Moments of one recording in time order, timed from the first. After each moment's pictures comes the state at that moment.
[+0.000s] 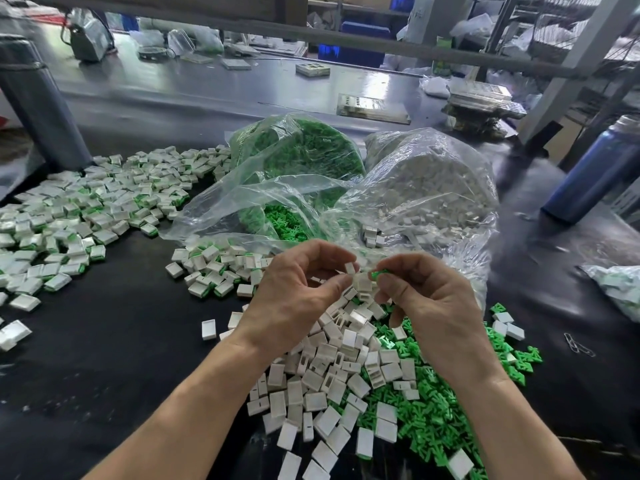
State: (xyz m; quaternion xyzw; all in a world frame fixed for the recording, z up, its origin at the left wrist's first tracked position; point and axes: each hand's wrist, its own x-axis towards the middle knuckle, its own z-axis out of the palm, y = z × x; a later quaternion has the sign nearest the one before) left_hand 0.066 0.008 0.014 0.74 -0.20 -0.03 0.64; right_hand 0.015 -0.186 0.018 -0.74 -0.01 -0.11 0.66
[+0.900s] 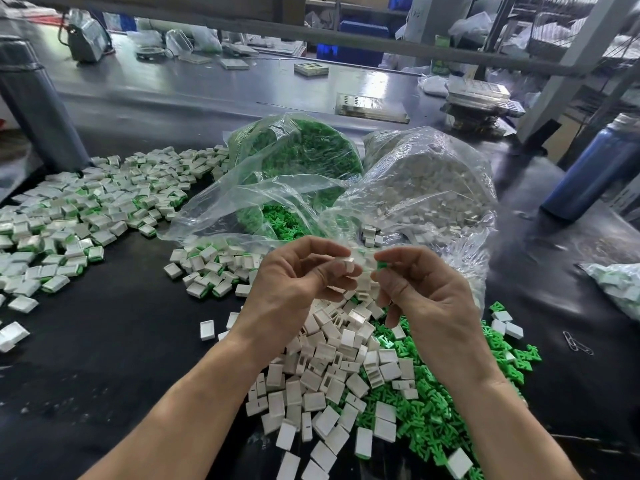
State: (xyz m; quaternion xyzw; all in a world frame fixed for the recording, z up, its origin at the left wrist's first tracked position) left_hand 0.064 0.007 0.016 0.63 -0.17 -0.08 0.76; right_hand 0.012 -0.185 0.016 -0.73 -0.04 -0.13 0.67
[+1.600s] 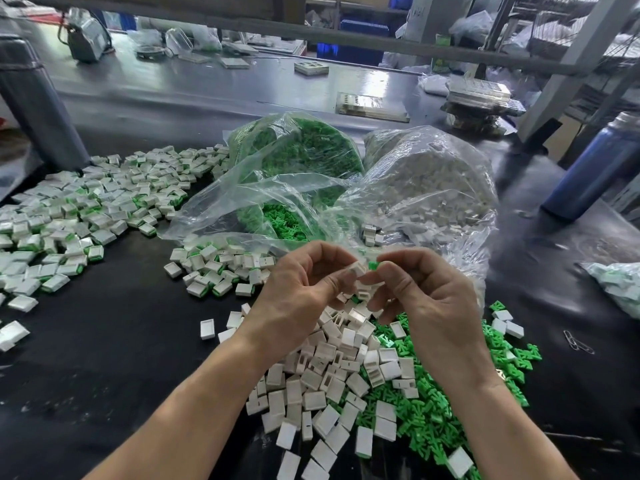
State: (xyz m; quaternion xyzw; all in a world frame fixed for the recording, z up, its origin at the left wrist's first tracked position) left_hand 0.064 0.002 0.011 0.67 -0.20 -0.09 0.71; right_hand 0.009 -0.174 0.024 -0.72 -0.02 -0.15 0.68
